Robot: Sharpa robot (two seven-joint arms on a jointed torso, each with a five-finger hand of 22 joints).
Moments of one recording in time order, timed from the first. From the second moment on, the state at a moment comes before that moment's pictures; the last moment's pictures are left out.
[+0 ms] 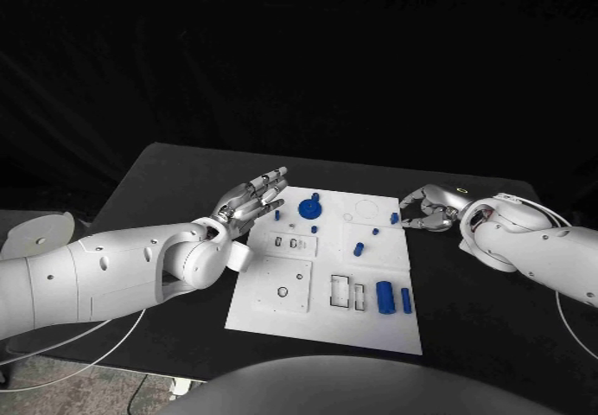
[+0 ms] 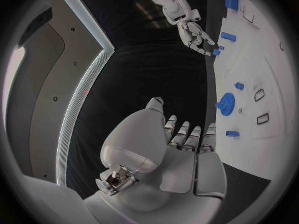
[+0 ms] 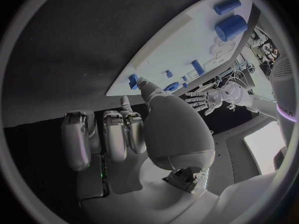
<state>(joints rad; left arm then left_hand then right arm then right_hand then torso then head) 1.08 -0.82 -0.20 1.49 -0.01 -0.21 0.53 1.40 0.27 -0.20 0.27 0.52 0.25 0.03 0.08 0.04 0.03 0.11 0.22 0.03 0.03 0.16 0.05 0.01 0.17 0.05 0.29 0.04 0.02 1.08 -0.82 -0.09 1.20 -1.42 -0.27 -0.01 1.25 -0.07 0.23 0.08 0.20 0.80 0.11 0.09 0.30 1.46 0.02 1.57 1.31 1.47 -0.03 1.57 1.31 0.01 1.46 0.08 1.50 1.31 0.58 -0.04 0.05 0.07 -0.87</state>
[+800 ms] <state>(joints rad) 1.08 -0.82 -0.20 1.49 -0.01 -0.20 0.53 1.40 0.27 -0.20 0.27 0.52 0.25 0.03 0.08 0.04 0.03 0.11 0.22 0.03 0.03 0.17 0.05 0.01 0.17 0.05 0.29 0.04 0.02 1.08 -0.78 -0.09 1.17 -1.42 -0.27 0.00 1.26 -0.06 0.22 0.08 0.22 0.81 0.11 0.09 0.30 1.46 0.02 1.57 1.31 1.47 -0.03 1.57 1.31 0.01 1.46 0.08 1.50 1.31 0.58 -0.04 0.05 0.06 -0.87</state>
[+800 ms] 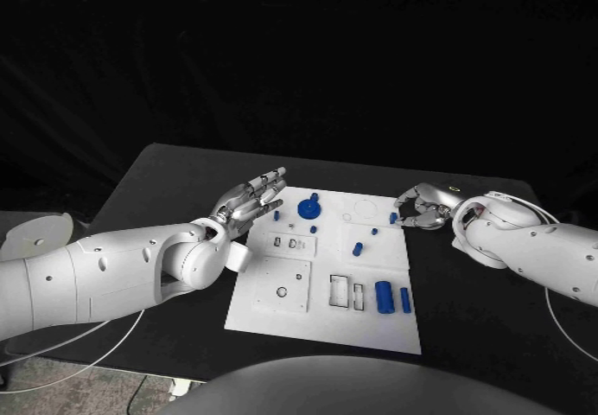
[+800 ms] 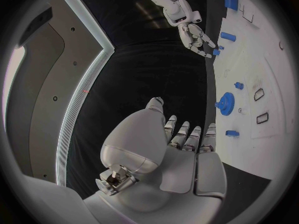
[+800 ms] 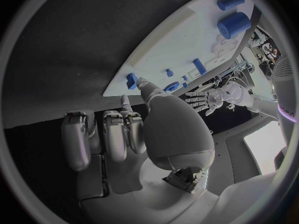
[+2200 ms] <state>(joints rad) 1.08 -0.82 -0.20 1.48 -0.01 -0.19 0.52 1.40 0.27 -0.19 0.27 0.52 0.26 0.05 0.08 0.04 0.03 0.11 0.22 0.03 0.03 0.17 0.05 0.01 0.17 0.05 0.29 0.04 0.02 1.06 -0.74 -0.09 1.12 -1.42 -0.27 0.00 1.28 -0.05 0.21 0.07 0.23 0.89 0.10 0.14 0.33 1.46 0.02 1.57 1.31 1.47 -0.03 1.57 1.31 0.01 1.46 0.08 1.50 1.31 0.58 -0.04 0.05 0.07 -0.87</state>
